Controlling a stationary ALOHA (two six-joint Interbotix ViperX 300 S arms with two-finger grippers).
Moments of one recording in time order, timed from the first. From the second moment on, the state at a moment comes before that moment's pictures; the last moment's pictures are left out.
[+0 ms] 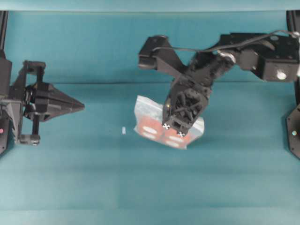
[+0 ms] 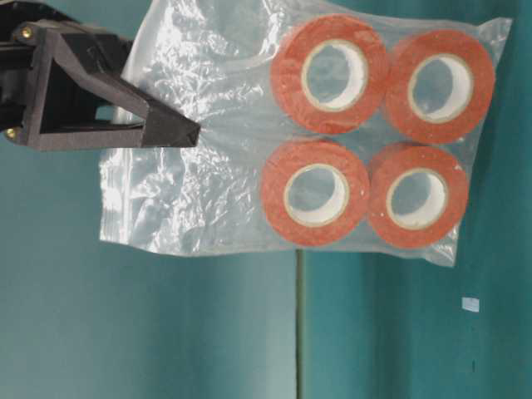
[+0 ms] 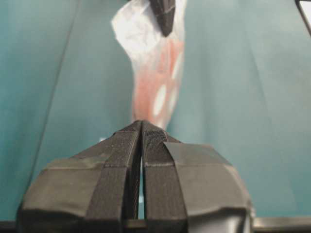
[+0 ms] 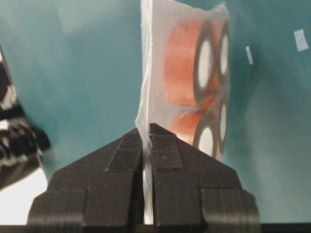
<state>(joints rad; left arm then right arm) 0.02 -0.74 1.02 0.01 -0.06 -0.03 -0.16 0.00 0.19 0.46 1.02 0.02</state>
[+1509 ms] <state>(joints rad) 0.02 -0.77 1.02 0.01 -0.09 -0.10 -0.18 0.13 0.03 0.34 1.15 -0.24</state>
